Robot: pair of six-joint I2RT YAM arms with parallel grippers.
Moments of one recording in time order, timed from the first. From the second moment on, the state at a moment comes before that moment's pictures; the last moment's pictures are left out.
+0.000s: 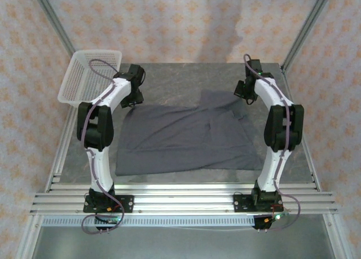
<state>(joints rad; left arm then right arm) -0.14 2.08 1.72 -0.98 -0.28 -0.56 0.03 1.97 1.62 -0.75 -0.01 0.39</state>
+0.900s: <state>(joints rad) -0.07 1.95 1.38 -0.87 -0.18 -0.62 -0.09 1.82 1.31 -0.64 -0.05 0.55</state>
